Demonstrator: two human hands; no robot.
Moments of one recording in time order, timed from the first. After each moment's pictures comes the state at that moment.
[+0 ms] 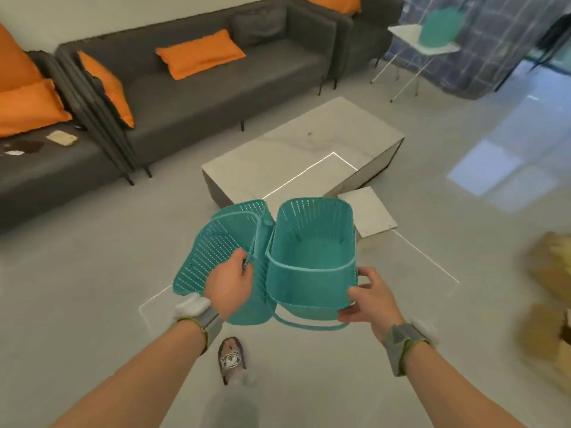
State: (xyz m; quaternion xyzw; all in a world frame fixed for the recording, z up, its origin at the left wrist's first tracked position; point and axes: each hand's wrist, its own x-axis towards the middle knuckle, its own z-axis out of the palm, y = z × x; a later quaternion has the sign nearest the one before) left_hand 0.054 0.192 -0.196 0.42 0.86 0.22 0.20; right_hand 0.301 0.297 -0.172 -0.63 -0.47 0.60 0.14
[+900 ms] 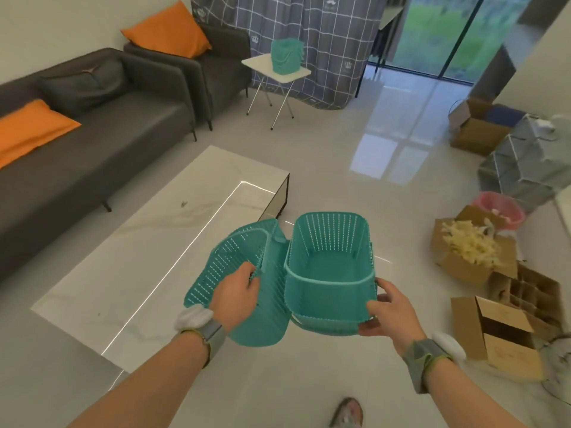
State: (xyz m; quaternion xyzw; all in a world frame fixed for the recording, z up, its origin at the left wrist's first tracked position) left_hand 0.175 0.683 -0.182 0.60 0.74 0.17 0.26; right_hand 0.466 0.681 -0.158 -0.71 -0.36 0.54 0.29
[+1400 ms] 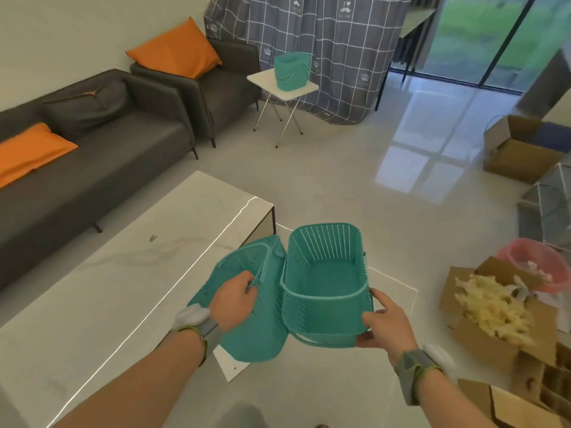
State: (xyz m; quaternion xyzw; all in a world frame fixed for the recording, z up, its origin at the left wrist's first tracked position) left_hand 0.355 0.956 -0.182 0.56 0.76 0.14 0.29; right_hand 0.650 0.974 -0.165 -0.70 -0.38 0.56 0.24
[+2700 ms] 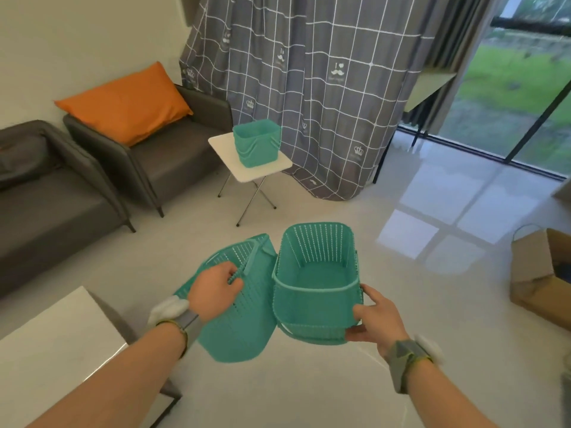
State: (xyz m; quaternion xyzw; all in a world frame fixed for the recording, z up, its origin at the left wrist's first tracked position) left_hand 0.481 1.832 -0.143 0.52 0.81 0.18 0.19; right_hand 0.788 1.887 -0.138 -0.64 -0.42 0.60 0.25
